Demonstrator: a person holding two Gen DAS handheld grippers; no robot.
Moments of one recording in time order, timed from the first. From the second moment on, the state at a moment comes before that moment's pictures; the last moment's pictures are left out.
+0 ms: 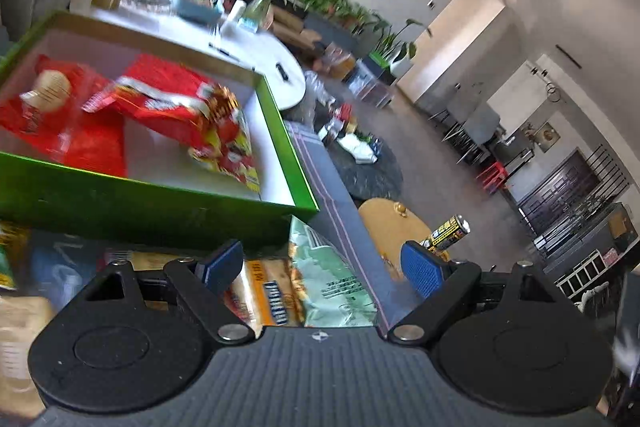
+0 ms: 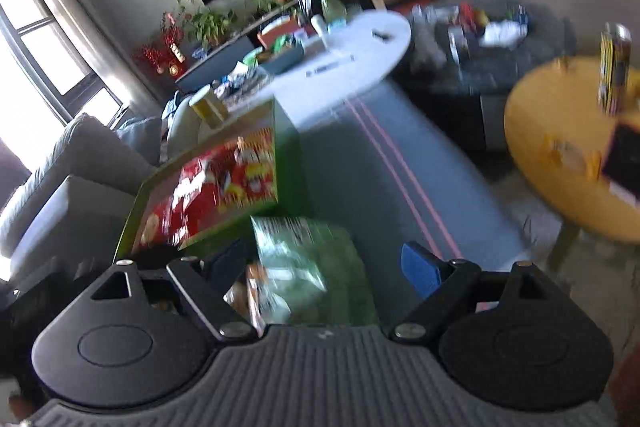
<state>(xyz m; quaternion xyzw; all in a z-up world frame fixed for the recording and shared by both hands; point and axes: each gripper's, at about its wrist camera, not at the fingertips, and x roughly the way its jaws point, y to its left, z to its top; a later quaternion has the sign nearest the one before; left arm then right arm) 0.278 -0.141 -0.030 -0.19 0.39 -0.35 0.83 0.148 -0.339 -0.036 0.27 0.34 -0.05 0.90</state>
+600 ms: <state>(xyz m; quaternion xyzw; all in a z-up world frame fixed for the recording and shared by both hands) 0.275 -0.184 -0.029 -0.09 0.37 -0.41 0.83 0.145 -0.279 -0.062 0.13 0.33 -0.03 0.94</state>
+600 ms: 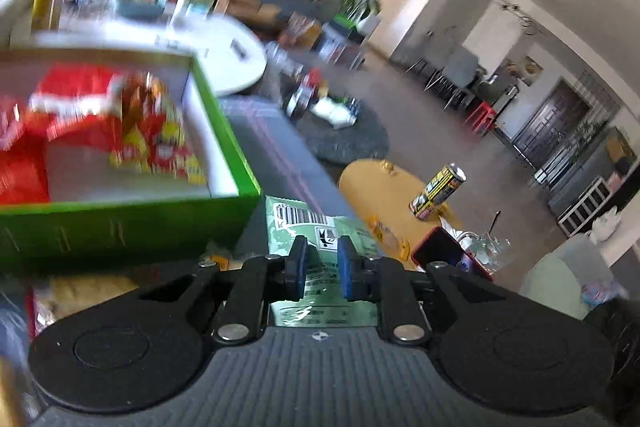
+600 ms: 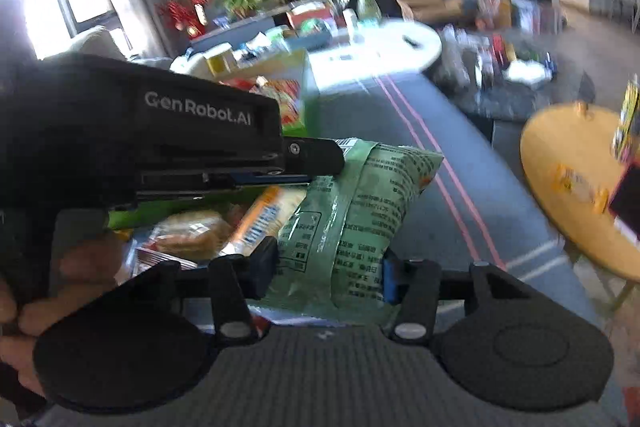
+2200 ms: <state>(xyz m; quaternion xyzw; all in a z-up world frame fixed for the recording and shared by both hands) 0.277 -0.036 0.059 -0.17 0.24 -0.38 0.88 0.161 -0.195 0.017 0.03 0.21 0.06 0.98</state>
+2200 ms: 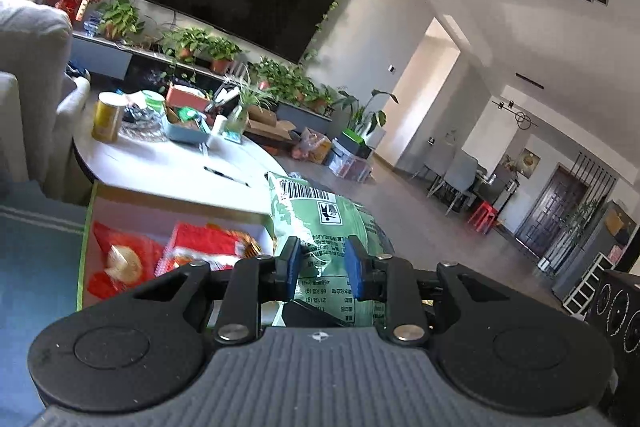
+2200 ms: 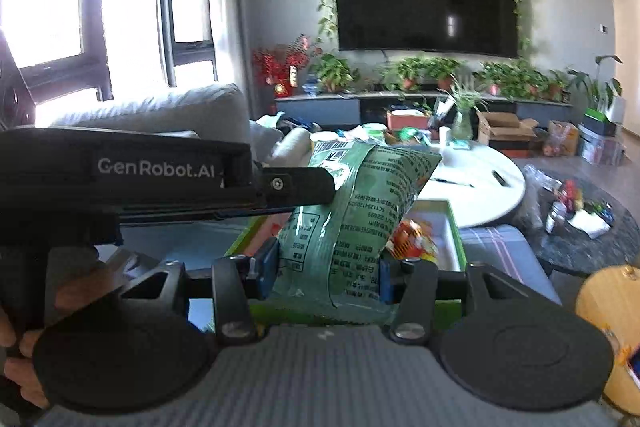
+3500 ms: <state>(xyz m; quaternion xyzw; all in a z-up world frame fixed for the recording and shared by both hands) 0.410 0.006 -0.011 -0.22 0.30 -0.31 0.88 0.274 -0.166 -0.010 0.04 0.28 0.12 0.95</state>
